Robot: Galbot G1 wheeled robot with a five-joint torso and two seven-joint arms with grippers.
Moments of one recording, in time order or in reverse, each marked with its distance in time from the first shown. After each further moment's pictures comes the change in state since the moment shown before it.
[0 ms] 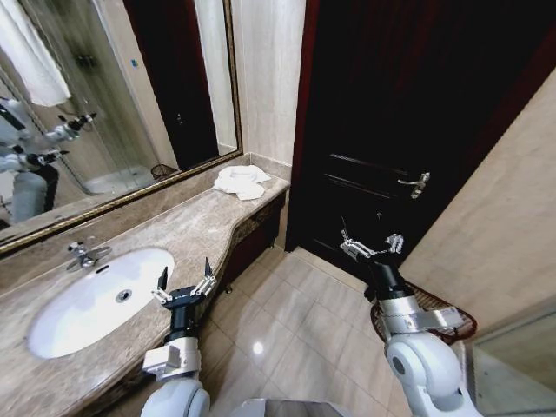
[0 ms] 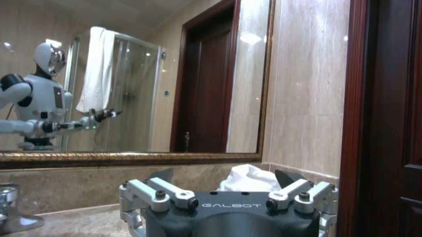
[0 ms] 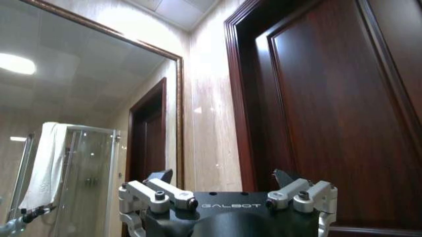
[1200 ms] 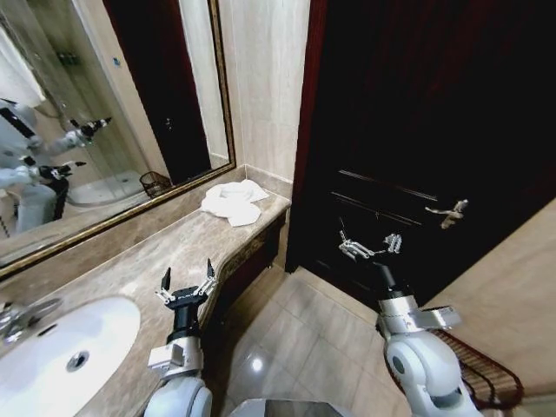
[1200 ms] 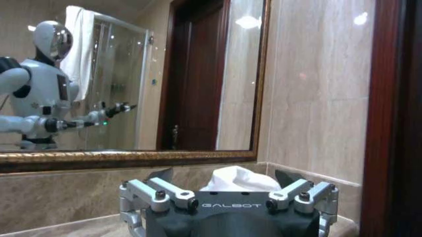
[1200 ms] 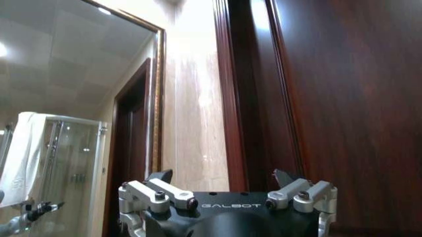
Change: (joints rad) left arm -0.020 0.000 0.004 0.029 -0.002 0.007 -0.016; right arm 0.005 -0.008 -0.001 -0.010 0.003 0.003 -0.008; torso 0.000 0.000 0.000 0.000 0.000
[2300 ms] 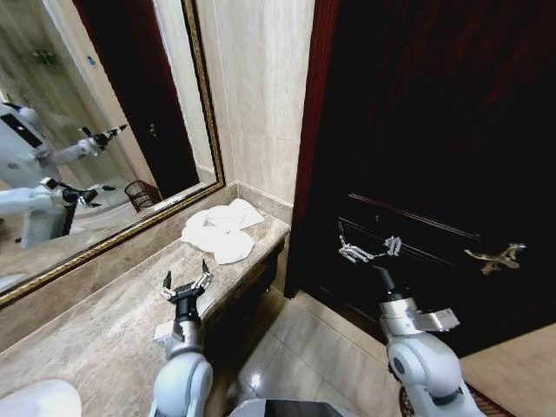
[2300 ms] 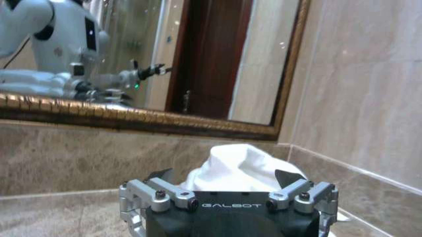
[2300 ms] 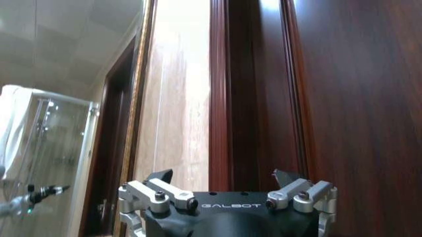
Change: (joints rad) left arm -0.259 0.000 -0.102 0.189 -0.207 0.158 -0.055; right arm -0.024 -0.058 0.020 -0.036 -0.020 0.041 -0.007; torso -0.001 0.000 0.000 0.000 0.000
